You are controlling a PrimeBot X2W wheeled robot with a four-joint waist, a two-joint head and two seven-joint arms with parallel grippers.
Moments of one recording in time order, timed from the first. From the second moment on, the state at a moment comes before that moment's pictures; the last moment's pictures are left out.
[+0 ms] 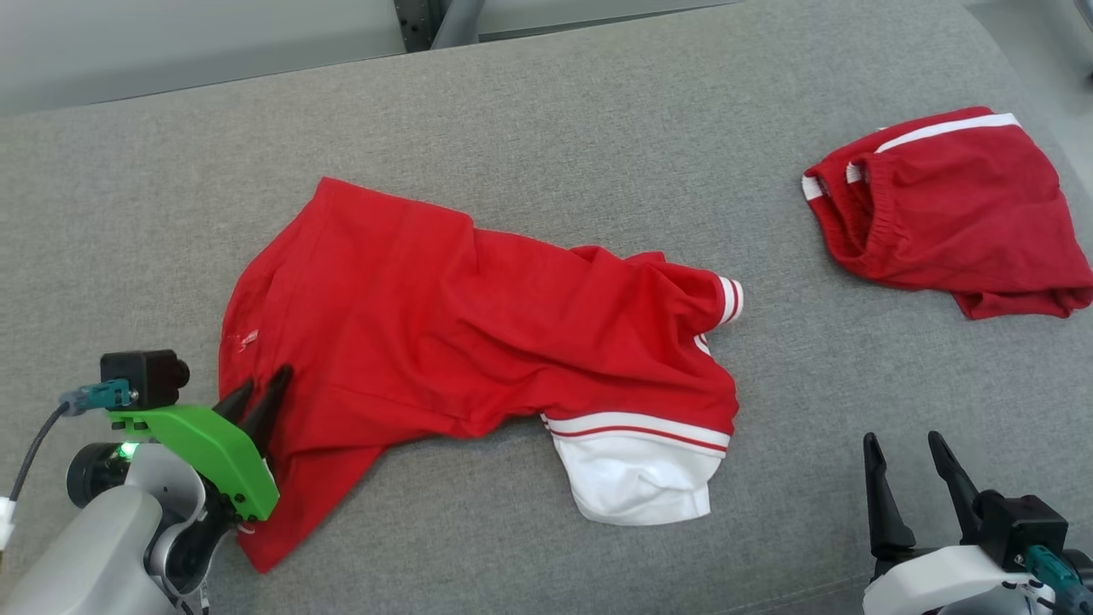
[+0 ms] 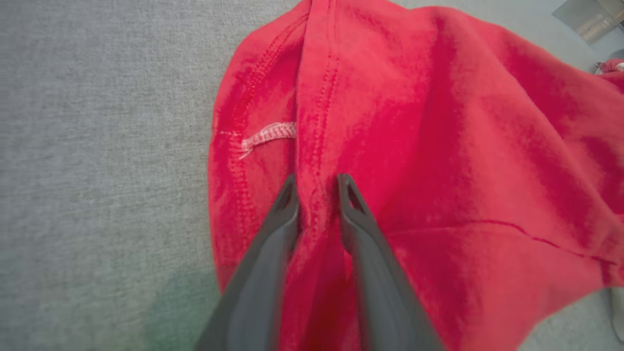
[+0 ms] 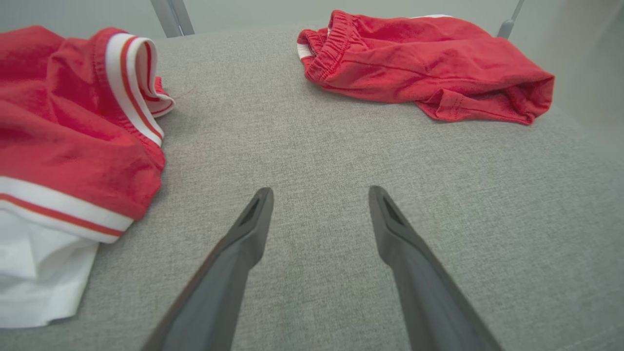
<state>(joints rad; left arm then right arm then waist) -0.48 0.52 -0.66 0.56 -1.02 -0.13 -0.01 0.07 -0.05 -0.10 0.20 0.12 0.13 -0.26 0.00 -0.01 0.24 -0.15</state>
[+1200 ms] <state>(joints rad) -0.32 0.74 -0.48 -0.16 -1.39 -0.07 0.17 0.08 -0.05 -0.09 0.21 0.12 0.13 -0.26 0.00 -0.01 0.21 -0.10</state>
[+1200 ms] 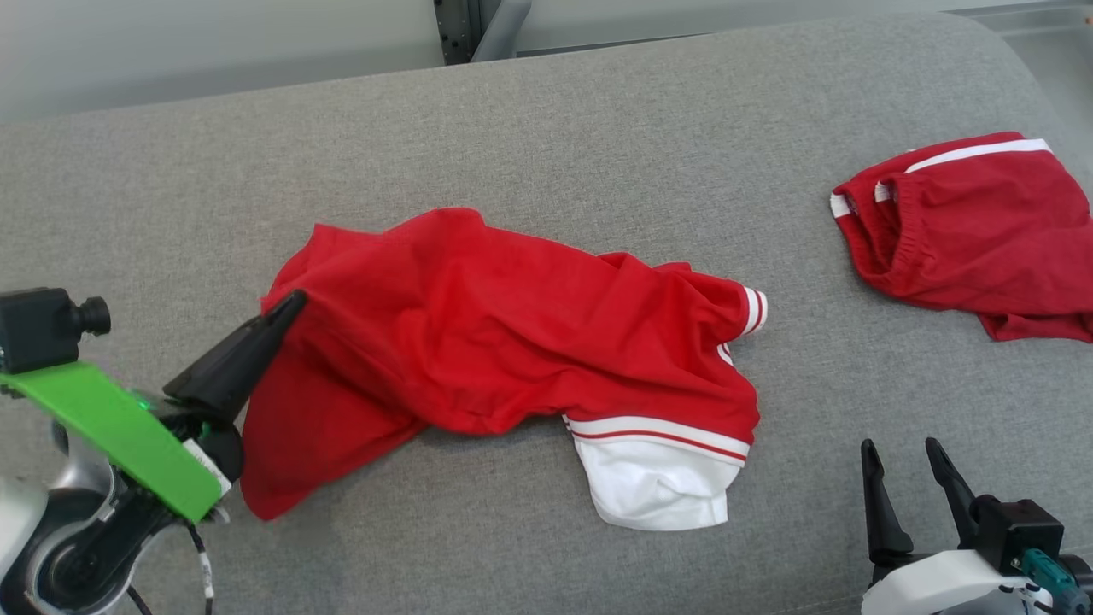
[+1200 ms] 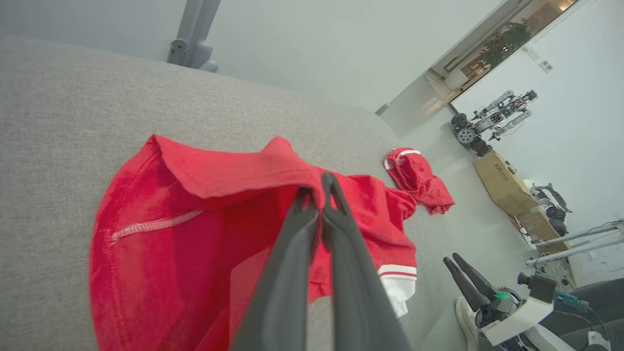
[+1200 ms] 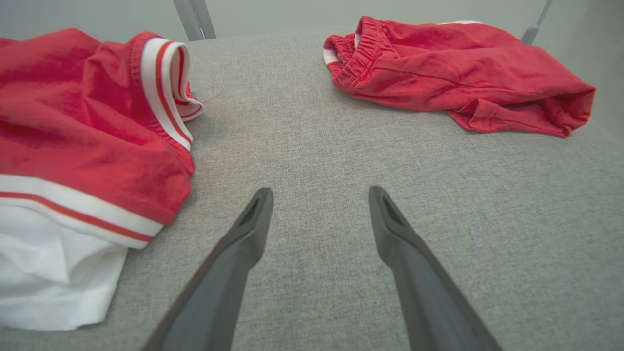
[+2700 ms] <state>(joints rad) 0.16 0.54 -0.64 0.02 -1.66 -0.13 0.25 0.09 -0.05 -0.09 0.26 0.09 0.13 -0.26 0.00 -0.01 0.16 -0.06</state>
